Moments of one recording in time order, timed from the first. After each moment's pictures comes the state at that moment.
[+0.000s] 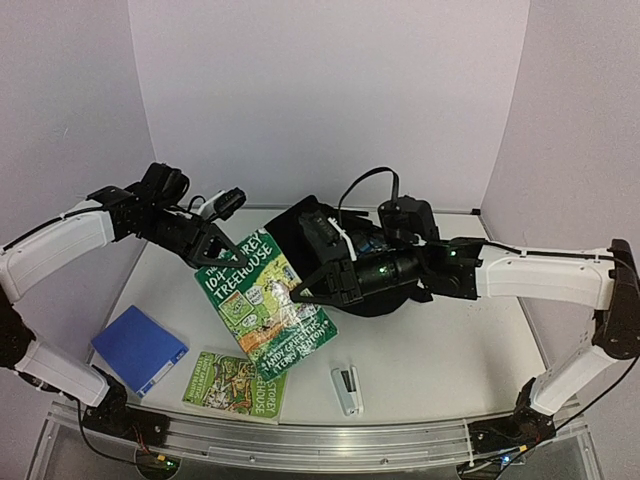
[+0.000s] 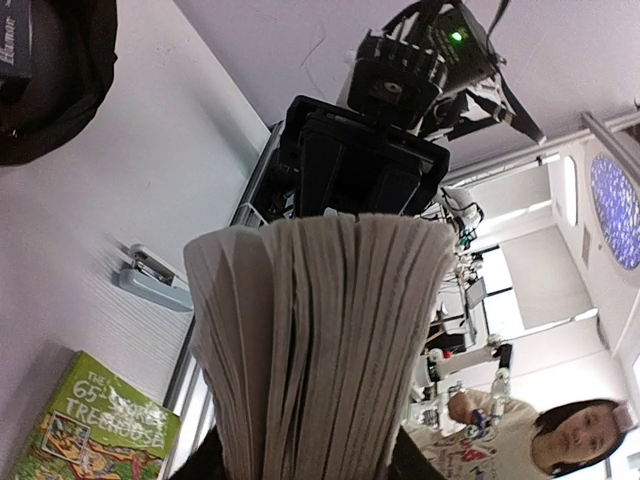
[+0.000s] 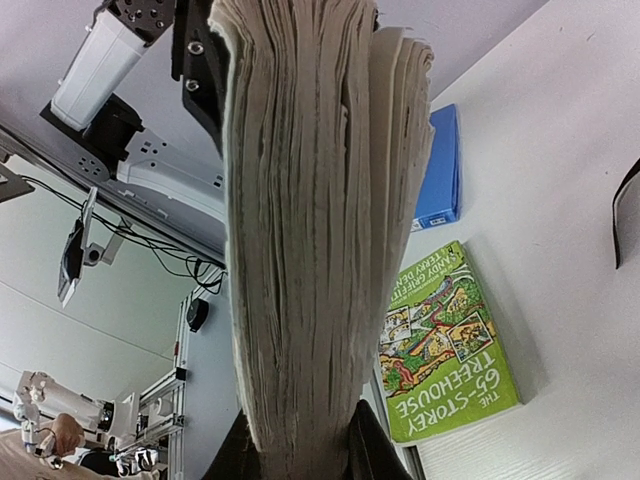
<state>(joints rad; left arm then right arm) -0.50 1.34 1.20 -0.73 1.25 -0.21 0.97 1.53 1.15 0.03 -0.68 0.57</state>
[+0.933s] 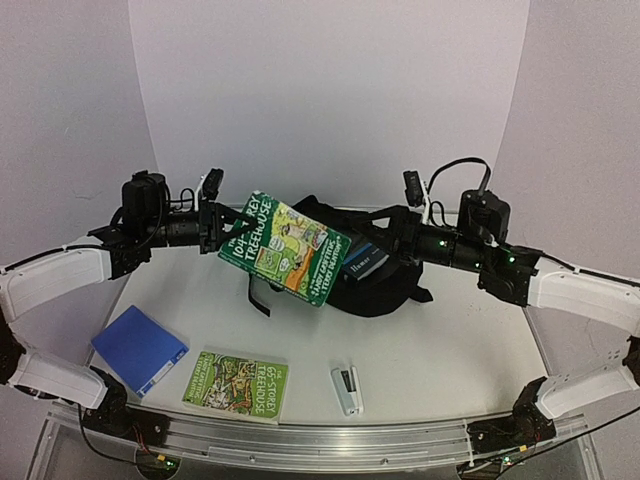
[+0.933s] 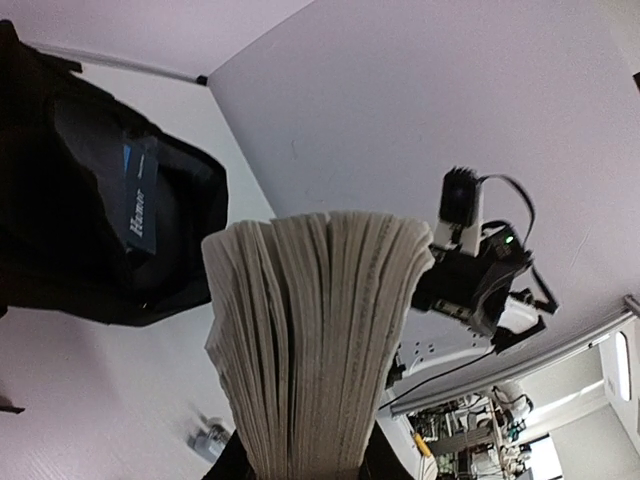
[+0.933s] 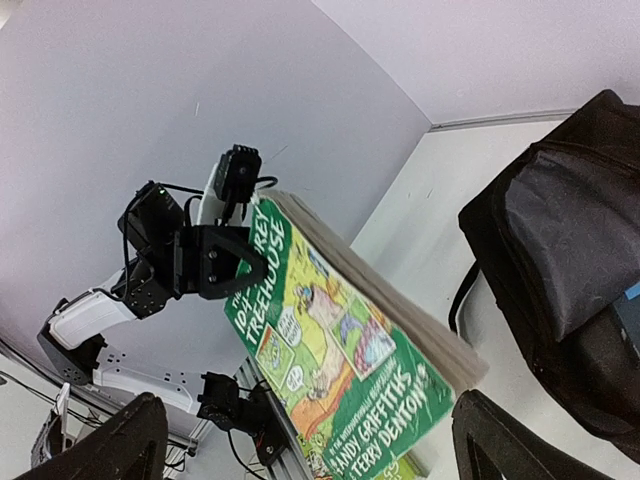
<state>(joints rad) -0.50 1.24 0.90 0.15 0.80 -0.85 0.76 1.24 0.90 0.24 -0.38 0.78</state>
